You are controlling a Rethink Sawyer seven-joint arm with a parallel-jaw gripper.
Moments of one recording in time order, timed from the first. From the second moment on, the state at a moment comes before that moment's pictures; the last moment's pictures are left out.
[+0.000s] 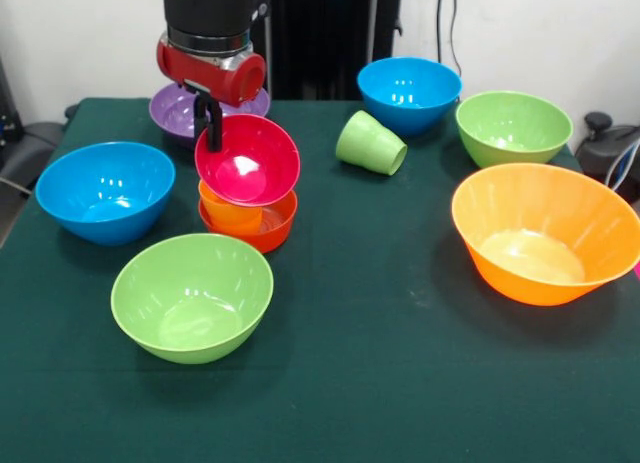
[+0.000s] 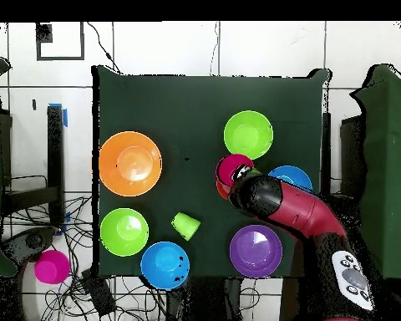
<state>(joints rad) -0.44 -0.69 -0.05 1.78 -0.03 0.38 1.93</state>
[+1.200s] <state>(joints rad) -0.45 -0.69 -0.04 1.78 -0.03 0.38 1.93</state>
